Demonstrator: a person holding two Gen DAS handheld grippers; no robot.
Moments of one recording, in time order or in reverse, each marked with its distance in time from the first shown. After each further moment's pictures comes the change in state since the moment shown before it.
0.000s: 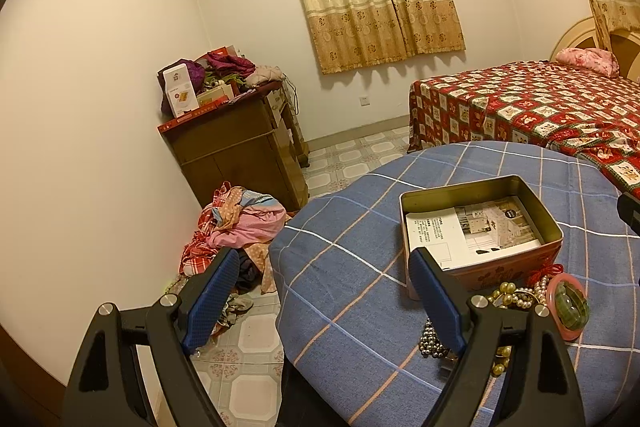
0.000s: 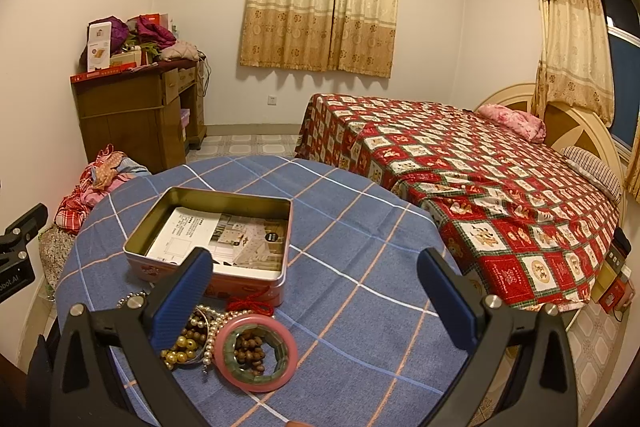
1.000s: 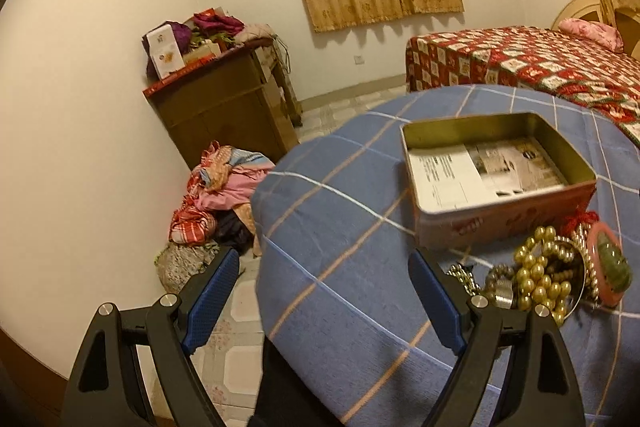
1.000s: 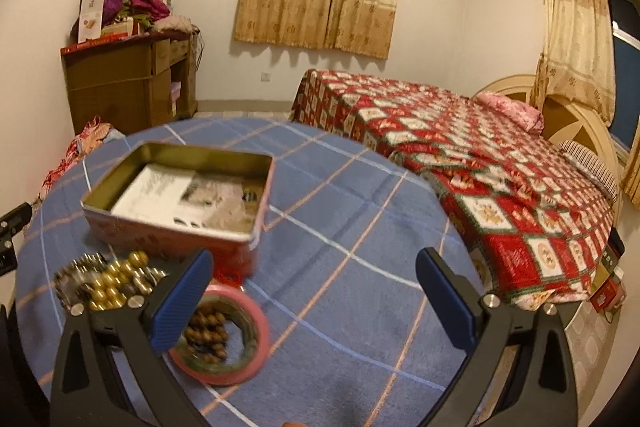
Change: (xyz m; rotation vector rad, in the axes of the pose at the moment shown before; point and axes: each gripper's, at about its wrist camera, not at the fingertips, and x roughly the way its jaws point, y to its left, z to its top) left arm 0.058 -0.016 -0.046 0.017 0.145 -0.025; right arm 0.039 -0.010 -0.039 -0.039 0.079 -0.029
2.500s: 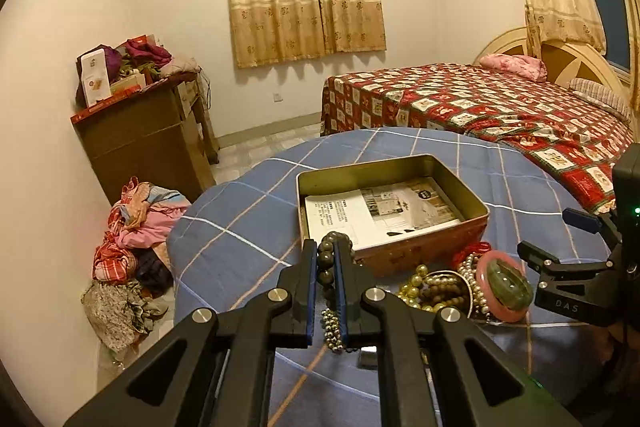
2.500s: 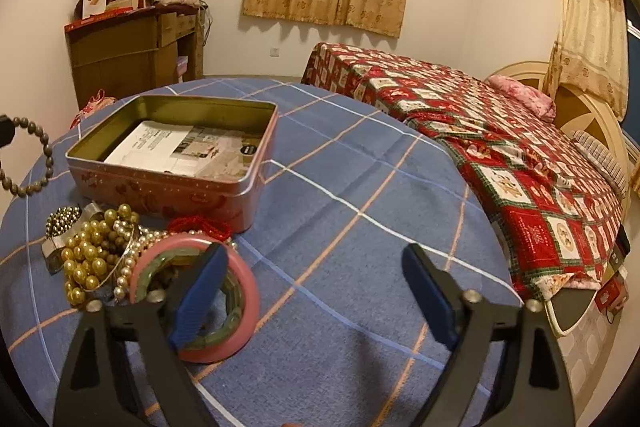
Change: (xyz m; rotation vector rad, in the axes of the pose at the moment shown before) left arm -0.031 -0.015 0.016 0.019 -0.126 -0.324; right arm 0.024 0.001 -0.024 -0.026 0.074 0.033
